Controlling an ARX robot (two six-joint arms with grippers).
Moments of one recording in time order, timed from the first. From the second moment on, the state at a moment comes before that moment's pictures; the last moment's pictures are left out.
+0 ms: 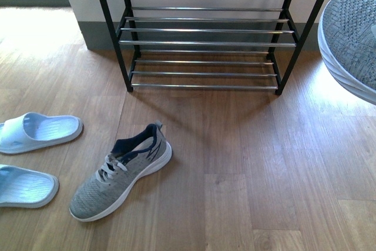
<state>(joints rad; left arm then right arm) -0.02 1.48 0.49 0.33 -0.09 0.51 -0.30 0.99 0.35 0.17 -0.50 0.14</state>
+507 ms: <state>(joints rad) -0.30 2.41 1.02 0.36 0.11 0.49 -0.30 0.99 0.35 0.17 -0.50 0.14</state>
